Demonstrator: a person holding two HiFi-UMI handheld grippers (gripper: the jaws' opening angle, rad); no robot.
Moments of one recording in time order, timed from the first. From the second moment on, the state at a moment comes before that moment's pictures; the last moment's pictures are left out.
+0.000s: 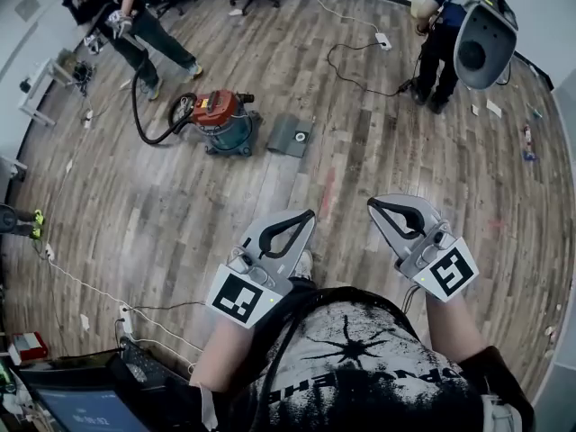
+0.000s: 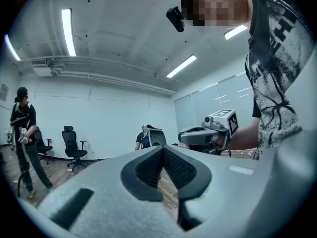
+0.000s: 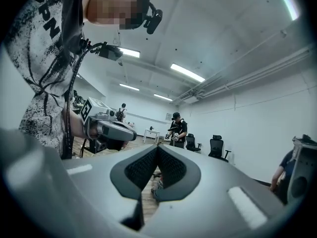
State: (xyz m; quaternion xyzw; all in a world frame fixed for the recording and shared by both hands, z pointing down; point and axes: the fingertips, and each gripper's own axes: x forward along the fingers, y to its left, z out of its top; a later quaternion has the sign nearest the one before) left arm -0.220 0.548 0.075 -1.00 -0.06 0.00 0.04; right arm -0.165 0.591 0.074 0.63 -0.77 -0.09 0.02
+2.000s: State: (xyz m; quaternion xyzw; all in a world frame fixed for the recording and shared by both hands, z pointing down) left arm -0.015 0.313 0.082 -0.99 -0.13 0.00 0.03; right arm 0.022 0.346 0.067 0.65 -0.75 -0.10 0.06
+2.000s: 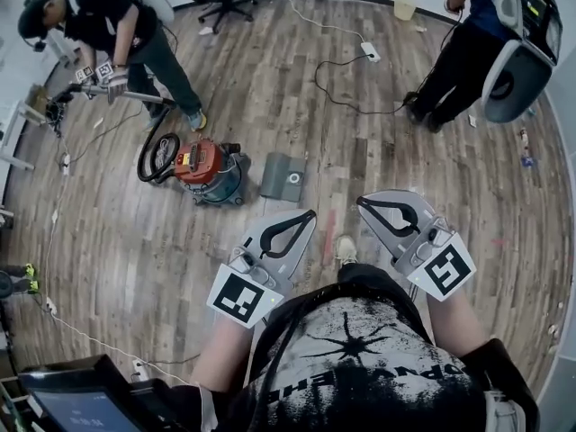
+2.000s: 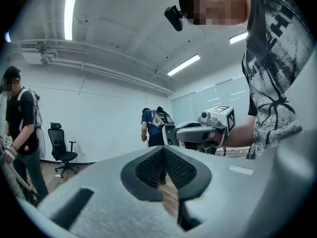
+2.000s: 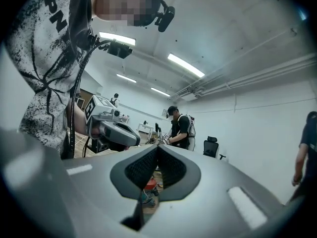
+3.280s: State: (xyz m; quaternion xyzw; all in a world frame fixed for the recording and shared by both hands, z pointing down) left arm 0.190 0.262 0.094 -1.00 0.01 -0.04 0.04; right arm 0.235 0.288 0.087 0.56 -0.82 -0.09 -0.02
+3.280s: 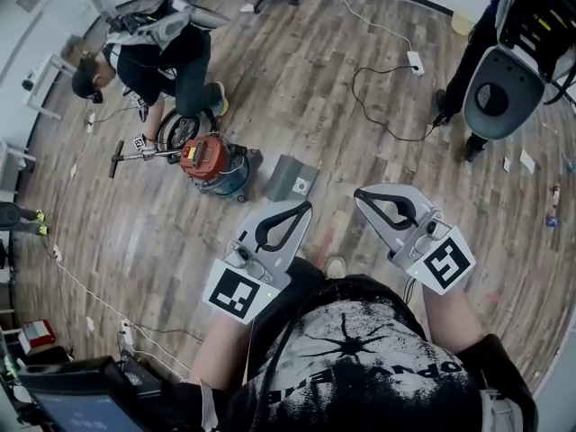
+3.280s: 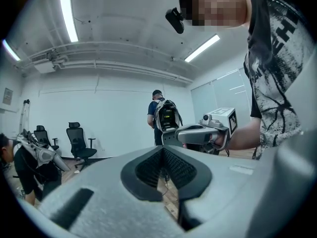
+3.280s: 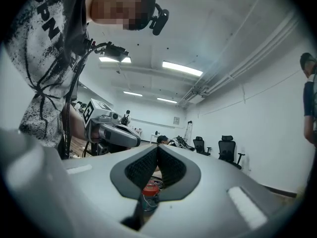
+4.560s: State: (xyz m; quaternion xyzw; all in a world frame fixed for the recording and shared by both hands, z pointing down) left arm 0.146 -0.009 0.100 -1.00 0.02 -0.05 0.06; right arm 0.175 0.005 0.063 0.50 -0.86 -0.09 0.01
